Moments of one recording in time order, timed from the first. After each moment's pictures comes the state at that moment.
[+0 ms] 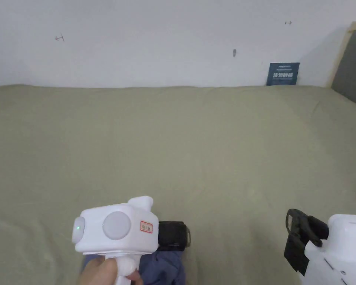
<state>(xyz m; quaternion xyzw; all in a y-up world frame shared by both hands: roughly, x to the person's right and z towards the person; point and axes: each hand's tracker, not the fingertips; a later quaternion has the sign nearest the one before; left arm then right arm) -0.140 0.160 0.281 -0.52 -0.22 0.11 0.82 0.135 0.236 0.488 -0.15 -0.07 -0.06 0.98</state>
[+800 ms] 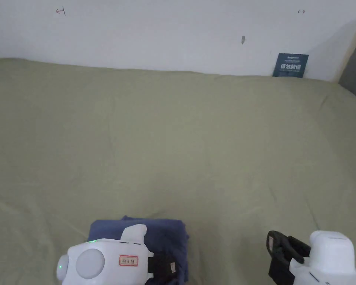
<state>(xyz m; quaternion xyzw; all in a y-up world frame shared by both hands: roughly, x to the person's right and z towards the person) -0.174 0.084 0.309 -0.53 -0.32 0.21 0.76 0.115 0.196 0.466 -0.25 -0.01 -0.08 0.97</state>
